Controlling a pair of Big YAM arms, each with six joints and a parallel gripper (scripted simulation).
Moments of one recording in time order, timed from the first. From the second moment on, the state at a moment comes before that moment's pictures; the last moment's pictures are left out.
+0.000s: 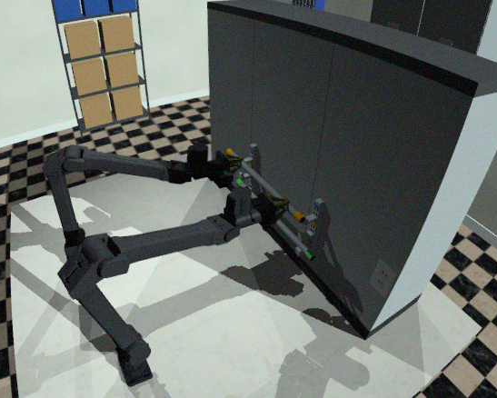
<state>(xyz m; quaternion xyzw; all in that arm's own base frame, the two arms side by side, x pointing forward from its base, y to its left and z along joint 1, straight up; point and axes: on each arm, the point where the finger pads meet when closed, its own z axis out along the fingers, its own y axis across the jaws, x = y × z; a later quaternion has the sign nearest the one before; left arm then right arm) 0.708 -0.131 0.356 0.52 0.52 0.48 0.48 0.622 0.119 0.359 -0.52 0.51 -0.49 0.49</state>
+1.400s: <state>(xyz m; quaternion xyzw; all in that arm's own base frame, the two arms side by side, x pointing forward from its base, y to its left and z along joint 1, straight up) 0.644 -0.131 0.364 0.52 0.52 0.48 0.49 0.558 0.118 0.366 -0.52 0.51 -0.49 0.49</state>
